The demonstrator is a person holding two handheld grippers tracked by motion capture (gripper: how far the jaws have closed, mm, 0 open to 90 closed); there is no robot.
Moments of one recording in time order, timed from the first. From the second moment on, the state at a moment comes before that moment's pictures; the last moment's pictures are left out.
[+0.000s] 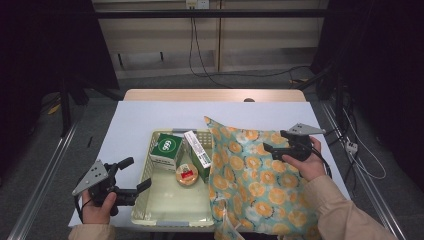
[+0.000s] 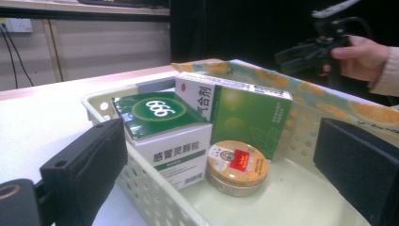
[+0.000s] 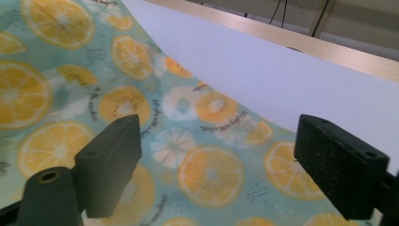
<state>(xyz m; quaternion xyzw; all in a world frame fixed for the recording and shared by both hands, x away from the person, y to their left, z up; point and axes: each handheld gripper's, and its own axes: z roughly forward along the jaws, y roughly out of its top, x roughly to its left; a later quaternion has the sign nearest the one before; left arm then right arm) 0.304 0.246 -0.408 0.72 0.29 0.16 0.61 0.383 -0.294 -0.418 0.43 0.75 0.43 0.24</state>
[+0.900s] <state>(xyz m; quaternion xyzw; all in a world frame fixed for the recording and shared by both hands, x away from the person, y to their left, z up) 0.303 0.249 -0.407 0.71 0.29 0.16 0.61 0.455 -0.275 -0.444 0.43 0.80 0.36 0.22</state>
